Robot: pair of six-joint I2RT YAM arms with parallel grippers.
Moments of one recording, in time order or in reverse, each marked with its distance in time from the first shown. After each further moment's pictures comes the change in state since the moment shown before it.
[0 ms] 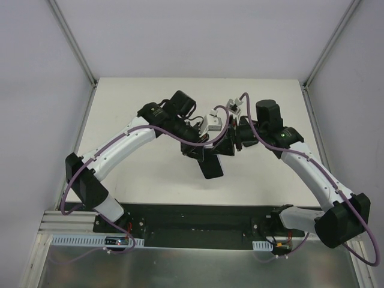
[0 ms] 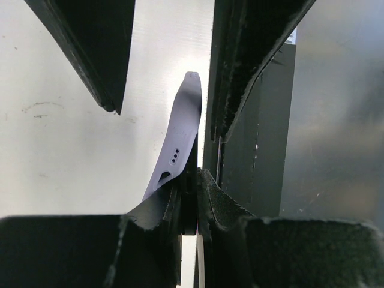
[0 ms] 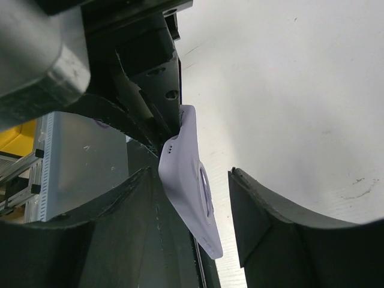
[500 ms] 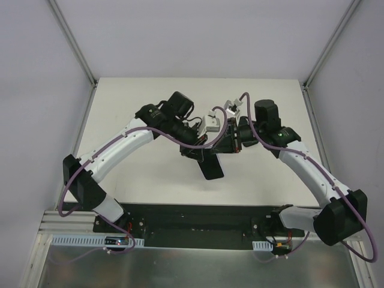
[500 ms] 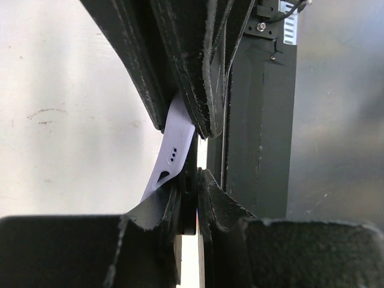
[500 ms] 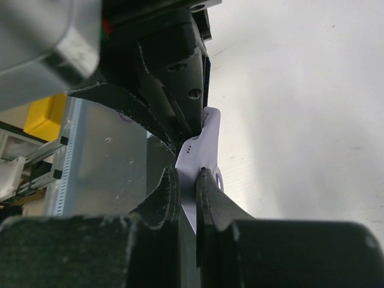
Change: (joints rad) left arm 0.005 -0.012 -0.017 0.019 0.026 0.024; right arm -0.008 0.015 -0.013 0.045 -0.109 0.006
